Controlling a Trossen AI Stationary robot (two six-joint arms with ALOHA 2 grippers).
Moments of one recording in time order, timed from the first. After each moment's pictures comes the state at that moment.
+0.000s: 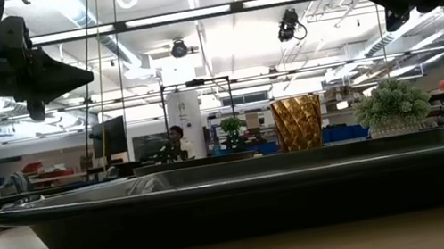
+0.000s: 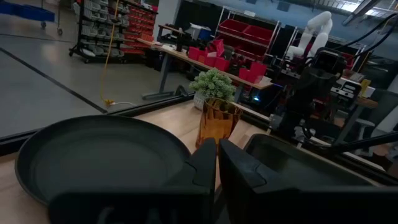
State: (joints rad) left arm -0.09 0.36 0.01 0.37 -0.58 -0.32; right arm 0.08 0.22 0.01 0.39 0.14 -0.05
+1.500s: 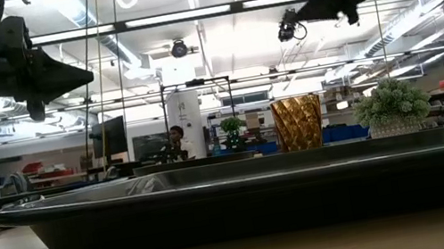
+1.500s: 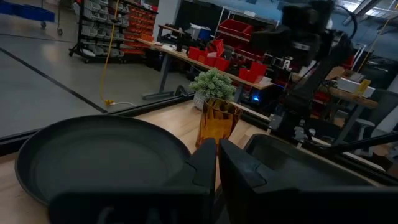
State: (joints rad) left arm -0.09 0.36 0.01 0.37 -0.58 -0.32; right arm -0.36 0.87 0.52 0.25 0.22 0.03
